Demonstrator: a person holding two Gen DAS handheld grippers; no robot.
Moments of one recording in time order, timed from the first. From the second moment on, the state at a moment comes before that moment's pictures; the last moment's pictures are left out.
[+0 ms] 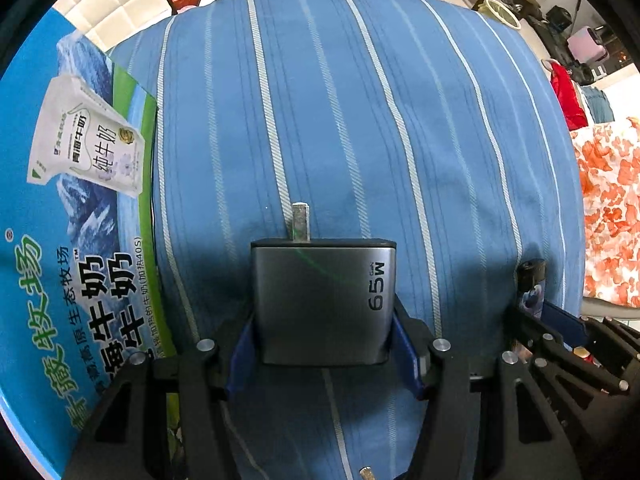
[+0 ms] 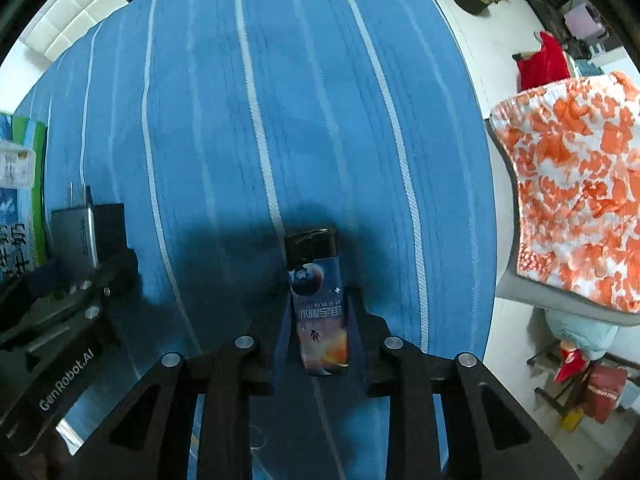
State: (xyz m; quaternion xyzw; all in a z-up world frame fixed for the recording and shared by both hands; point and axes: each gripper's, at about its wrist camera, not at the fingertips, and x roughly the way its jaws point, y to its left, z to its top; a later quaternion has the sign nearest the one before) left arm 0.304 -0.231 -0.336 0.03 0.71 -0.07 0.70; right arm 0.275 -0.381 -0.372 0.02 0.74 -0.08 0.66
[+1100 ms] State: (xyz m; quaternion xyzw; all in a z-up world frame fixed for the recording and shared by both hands) left arm 0.258 -0.081 -0.179 -0.05 0.63 -0.11 0.77; right arm 0.218 -0.207 -0.181 0.10 0.61 0.07 0.78
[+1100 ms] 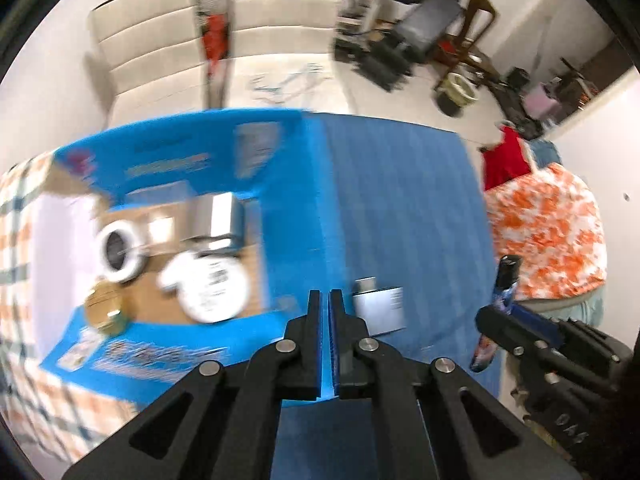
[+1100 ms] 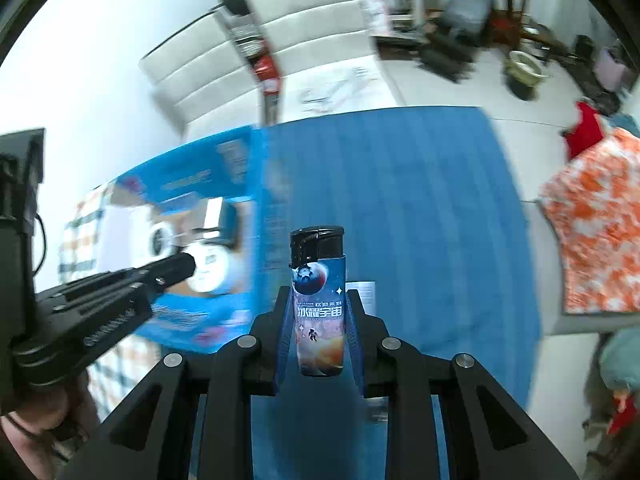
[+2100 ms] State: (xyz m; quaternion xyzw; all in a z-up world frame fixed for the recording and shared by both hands) left arm 0.267 0.013 -0.216 -0.06 0.66 -0.02 0.74; right arm 0.261 -0.146 -0.238 0.14 0.64 0.10 0.75
